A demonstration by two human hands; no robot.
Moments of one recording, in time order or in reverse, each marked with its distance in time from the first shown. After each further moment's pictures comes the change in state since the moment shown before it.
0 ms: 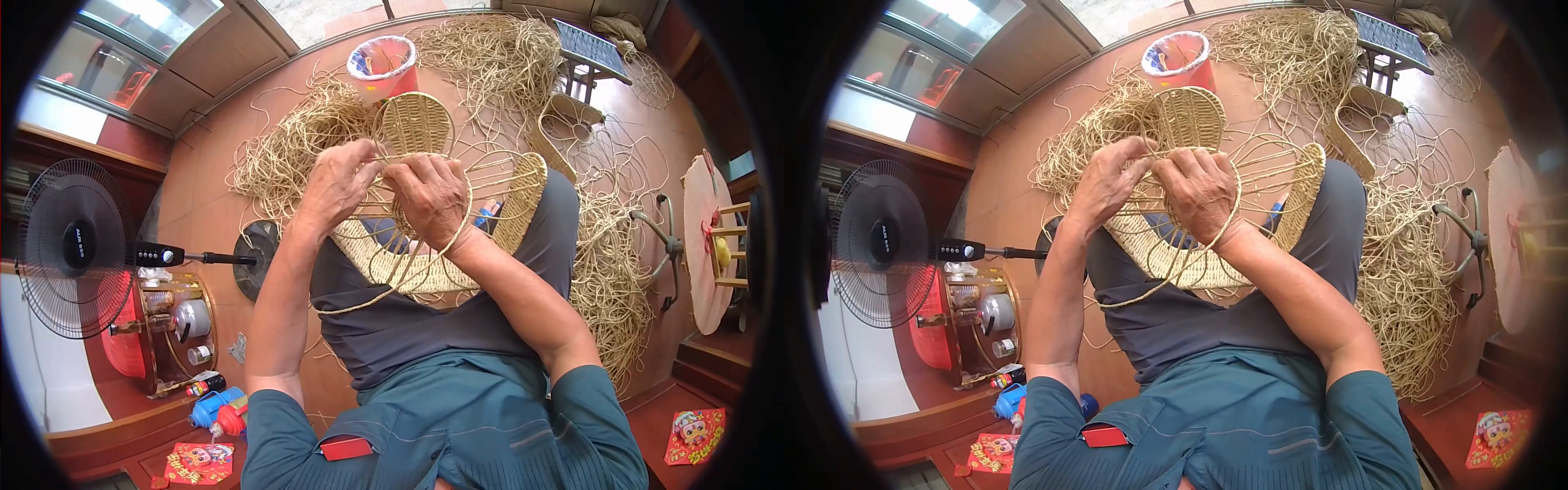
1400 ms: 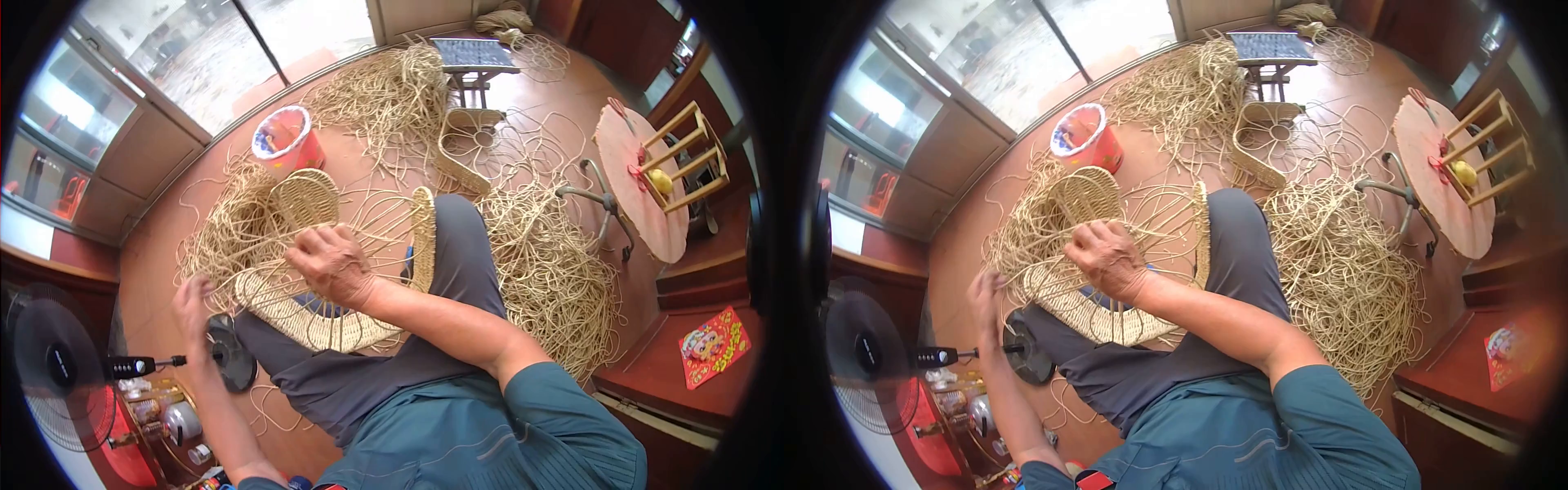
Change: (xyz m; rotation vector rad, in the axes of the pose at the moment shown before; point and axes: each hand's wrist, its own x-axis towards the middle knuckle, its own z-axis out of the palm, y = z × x) left_hand -0.095 -0.168 -0.041 -0.495 0.402 -0.523; right_hand 0.000 -0.002 -0.002 0.031 -0.015 0.031
